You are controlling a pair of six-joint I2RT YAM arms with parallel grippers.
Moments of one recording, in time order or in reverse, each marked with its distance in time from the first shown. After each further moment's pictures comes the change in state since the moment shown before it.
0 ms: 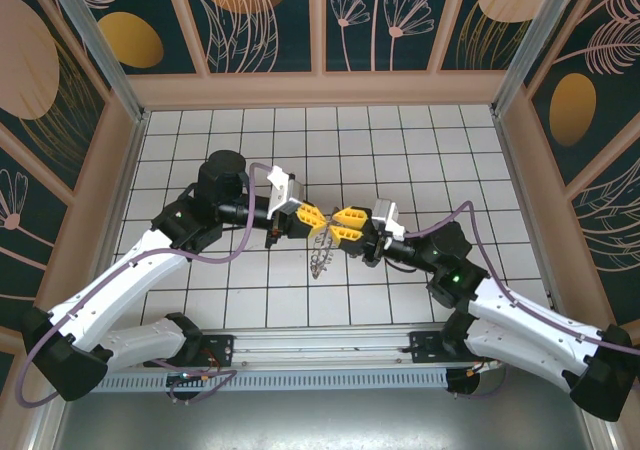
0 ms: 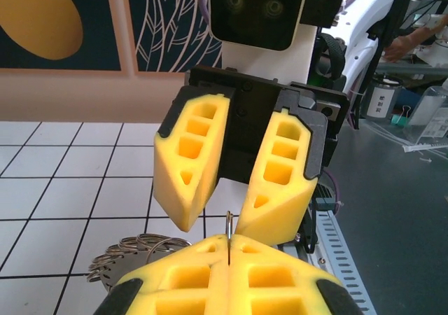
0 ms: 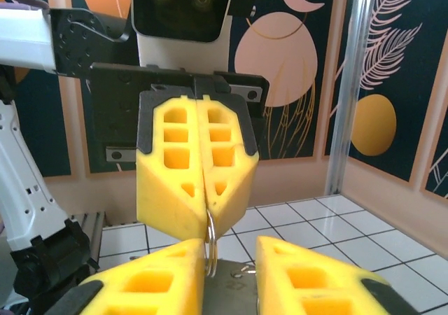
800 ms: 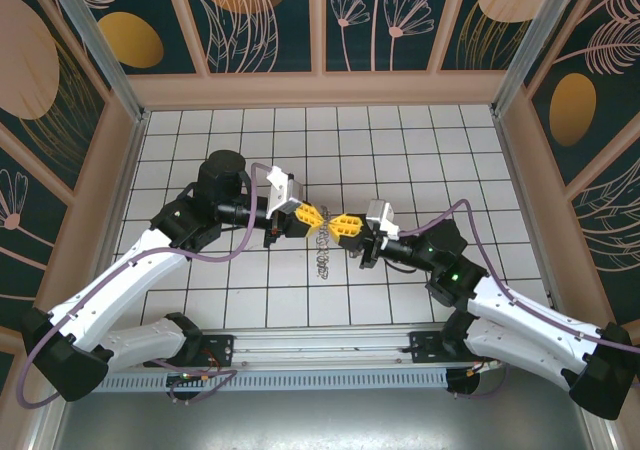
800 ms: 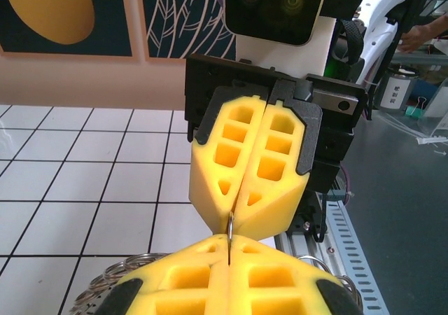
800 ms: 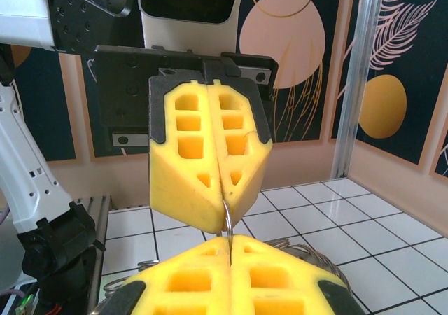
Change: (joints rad) left arm 0.011 0.001 0.000 -0.045 -0.025 0.031; right arm 0.002 0.018 0.012 -0.048 -0.024 -0.011
